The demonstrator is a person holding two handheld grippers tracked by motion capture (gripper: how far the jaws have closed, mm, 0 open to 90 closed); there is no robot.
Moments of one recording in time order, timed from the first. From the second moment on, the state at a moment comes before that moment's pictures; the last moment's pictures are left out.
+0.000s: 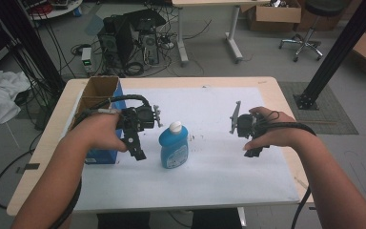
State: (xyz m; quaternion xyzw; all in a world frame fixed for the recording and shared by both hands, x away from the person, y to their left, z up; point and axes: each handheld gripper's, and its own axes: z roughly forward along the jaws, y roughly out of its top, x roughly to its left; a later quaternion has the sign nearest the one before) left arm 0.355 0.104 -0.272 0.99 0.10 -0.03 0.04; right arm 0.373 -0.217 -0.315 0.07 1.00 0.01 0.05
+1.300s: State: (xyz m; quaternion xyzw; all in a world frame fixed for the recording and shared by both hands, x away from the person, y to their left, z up) left arm 0.348 0.107 -0.271 0.99 0.11 -0.03 0.04; right arm 0.375 -0.224 -0.311 0.08 1.00 0.01 0.06
